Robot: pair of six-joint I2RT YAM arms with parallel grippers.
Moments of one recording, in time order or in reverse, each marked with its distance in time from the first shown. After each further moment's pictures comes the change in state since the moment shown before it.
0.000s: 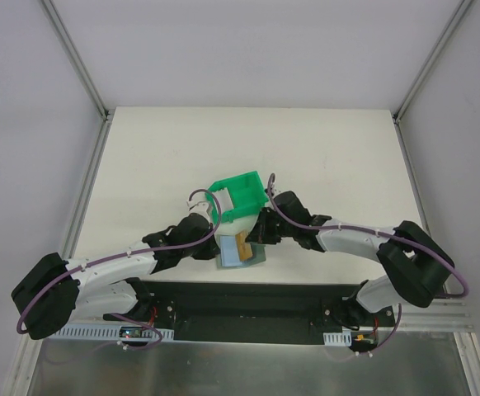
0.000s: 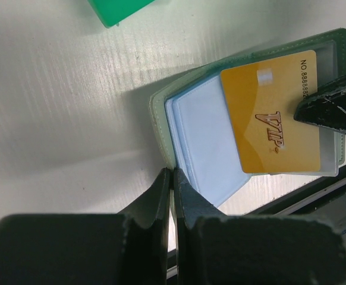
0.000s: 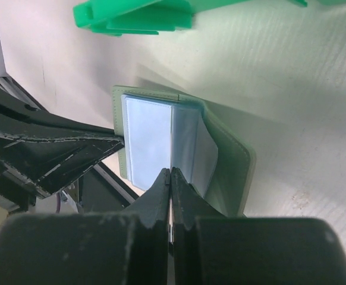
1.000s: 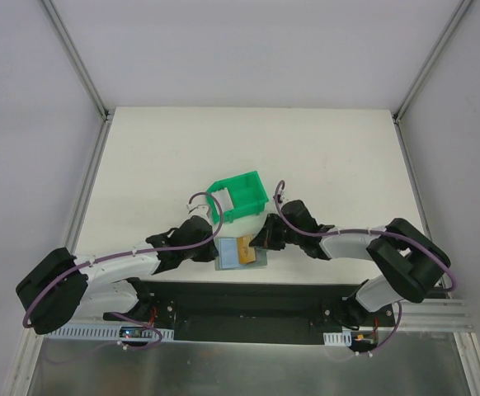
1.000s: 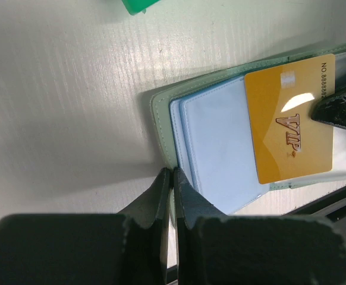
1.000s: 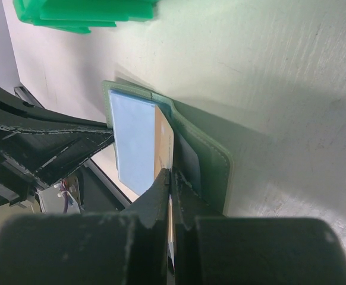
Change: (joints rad) left arm 0.000 0.050 -0.034 0.046 -0.026 -0.005; right arm -0.045 0.037 -0.163 0.247 -0.044 0.076
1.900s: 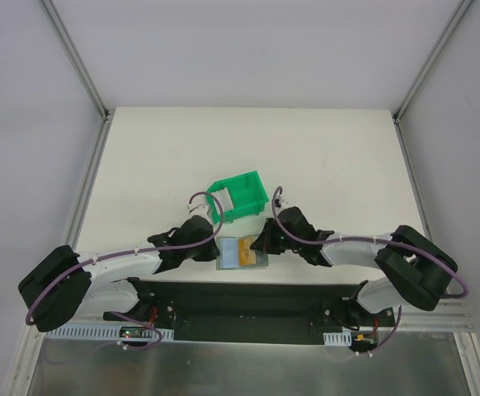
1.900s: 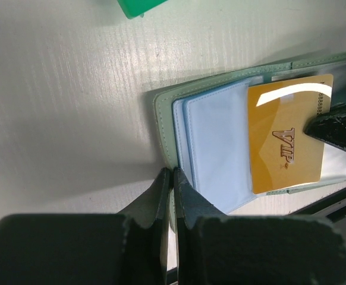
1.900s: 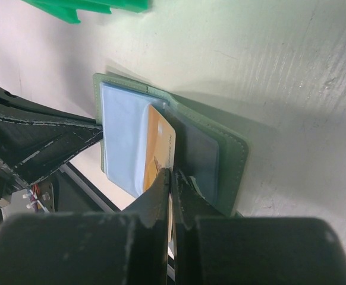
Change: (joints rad) left arm 0.000 0.024 0.000 0.029 0.008 -0.027; right arm 0.086 -0.062 -0.023 -0.047 0.159 -0.032
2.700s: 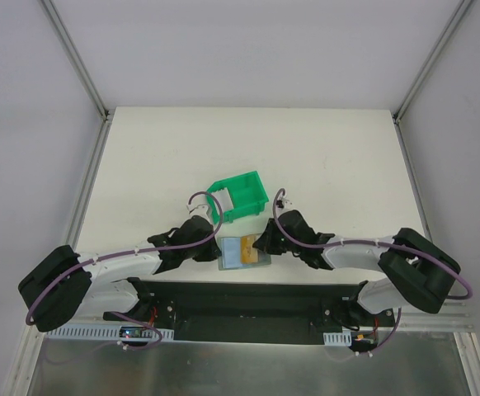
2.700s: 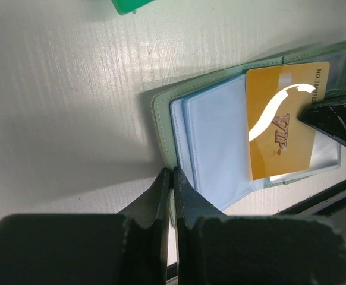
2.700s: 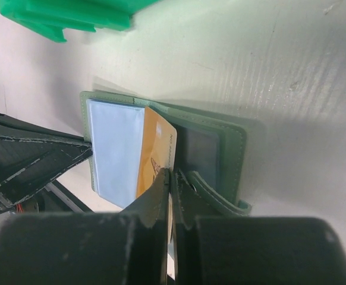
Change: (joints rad) left arm 0.000 0.000 -0.005 0.019 0.020 -0.036; right arm 0.039 -0.038 -0.025 -0.003 0.148 0.006
